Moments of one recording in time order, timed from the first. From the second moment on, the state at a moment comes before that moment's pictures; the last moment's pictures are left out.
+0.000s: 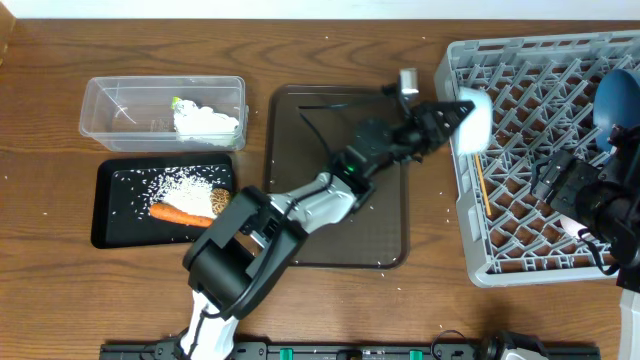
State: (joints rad) left arm -0.76 2.05 1.20 1.01 0.37 -1.50; right arm -0.22 1.05 1.38 -1.23 -0.09 0.33
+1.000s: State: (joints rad) left arm -0.85 2.19 1.24 1.06 0.25 -1.69; right arm -0.22 1.05 1.38 -1.28 -0.09 0.30
